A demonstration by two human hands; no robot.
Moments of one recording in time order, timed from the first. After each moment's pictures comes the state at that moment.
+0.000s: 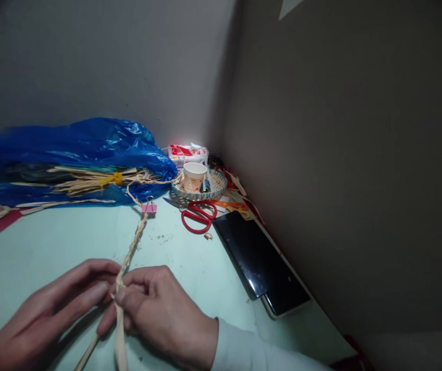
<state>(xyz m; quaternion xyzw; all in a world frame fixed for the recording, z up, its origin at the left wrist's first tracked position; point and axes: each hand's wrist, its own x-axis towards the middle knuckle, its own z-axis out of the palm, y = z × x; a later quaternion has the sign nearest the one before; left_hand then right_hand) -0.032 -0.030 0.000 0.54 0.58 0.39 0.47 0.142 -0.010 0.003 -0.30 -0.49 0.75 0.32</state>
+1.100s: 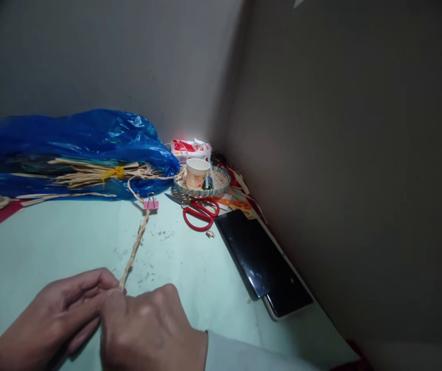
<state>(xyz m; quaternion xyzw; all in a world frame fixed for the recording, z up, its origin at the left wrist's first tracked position) -0.021 -0.028 0.001 0.48 0.60 0.31 0.56 0.132 -0.040 -0.017 -0.46 -0.85 0.12 0.21</state>
